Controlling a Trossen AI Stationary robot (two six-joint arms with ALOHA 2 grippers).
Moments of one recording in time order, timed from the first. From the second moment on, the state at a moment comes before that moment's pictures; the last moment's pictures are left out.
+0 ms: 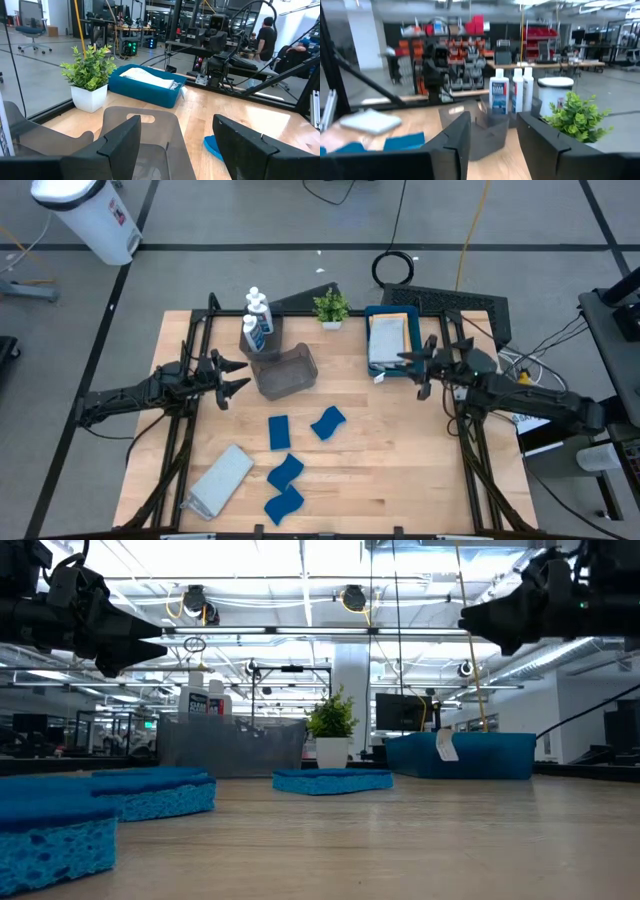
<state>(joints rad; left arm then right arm) 0.17 0.01 0.04 -0.05 -0.09 -0.16 -0.38 0.39 0.12 0.41 -0.16 0.03</state>
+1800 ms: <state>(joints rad) 0.17 0.01 0.04 -0.05 -0.09 -0.16 -0.38 0.10 0.02 0.34 -0.41 0.03</state>
